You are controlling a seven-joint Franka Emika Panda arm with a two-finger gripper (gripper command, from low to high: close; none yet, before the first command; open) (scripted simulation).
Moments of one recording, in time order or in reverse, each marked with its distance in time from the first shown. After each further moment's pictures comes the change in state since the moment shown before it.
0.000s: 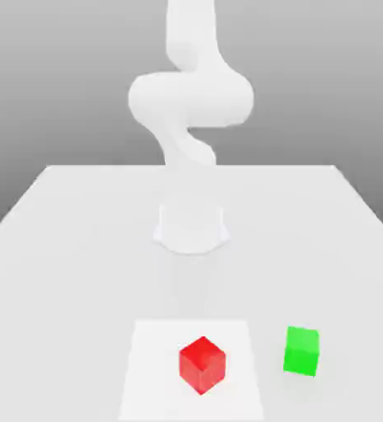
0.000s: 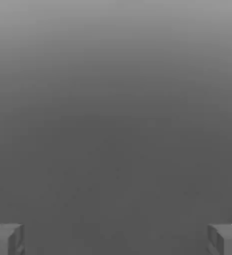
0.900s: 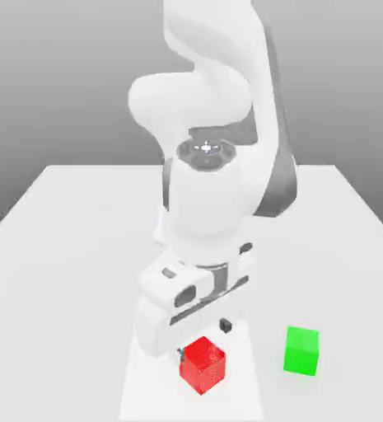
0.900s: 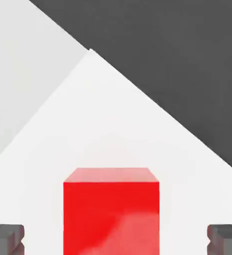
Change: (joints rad) arm 0.121 0.981 -0.066 -0.283 0.094 0.544 -0.682
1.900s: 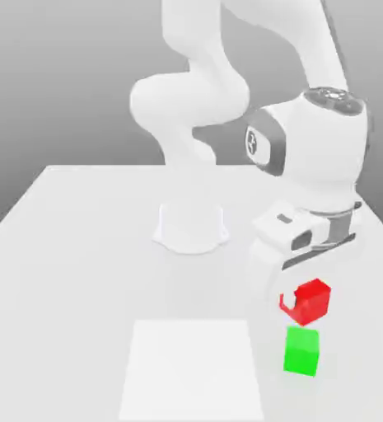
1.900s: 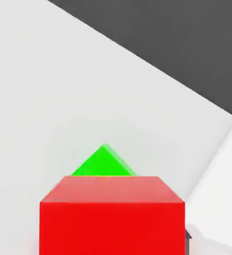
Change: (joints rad) arm 0.309 -0.242 0.097 -0.037 -0.098 -0.204 0.650
